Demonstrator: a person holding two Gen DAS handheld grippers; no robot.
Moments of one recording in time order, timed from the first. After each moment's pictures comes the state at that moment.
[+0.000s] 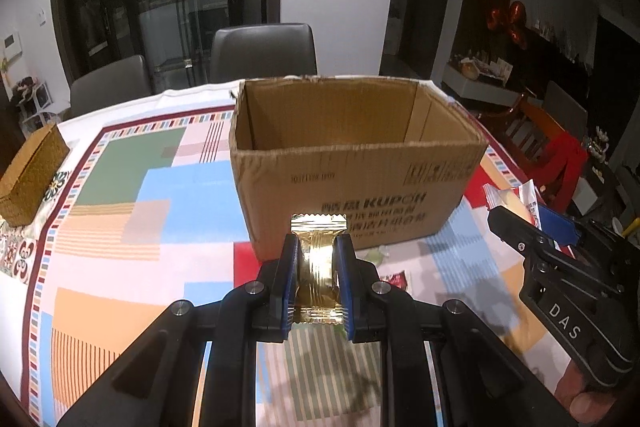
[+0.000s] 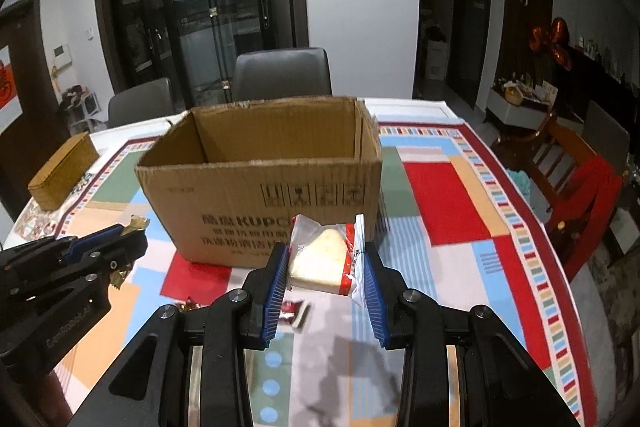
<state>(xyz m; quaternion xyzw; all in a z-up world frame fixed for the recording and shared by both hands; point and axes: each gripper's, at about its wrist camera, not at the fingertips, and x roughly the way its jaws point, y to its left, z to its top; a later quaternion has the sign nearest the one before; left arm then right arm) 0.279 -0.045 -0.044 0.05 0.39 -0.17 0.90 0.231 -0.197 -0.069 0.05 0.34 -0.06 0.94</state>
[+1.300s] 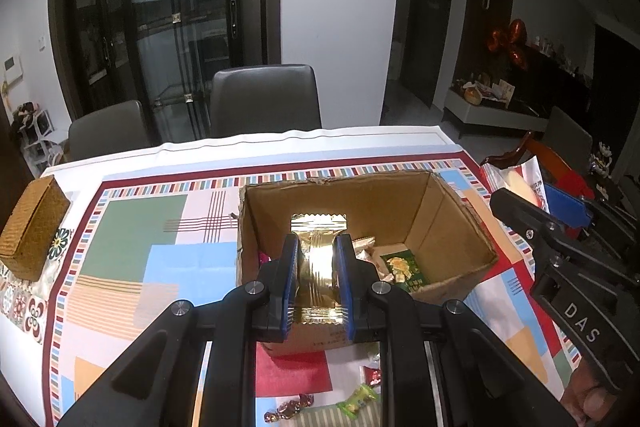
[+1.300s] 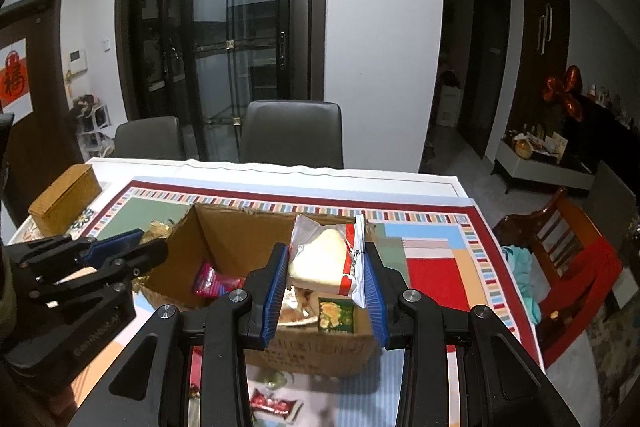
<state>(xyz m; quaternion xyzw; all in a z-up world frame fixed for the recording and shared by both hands) 0.359 -0.059 0.006 0.05 0.35 -0.17 0.92 0.302 -0.204 -0.005 0.00 0.29 -0.04 0.96</state>
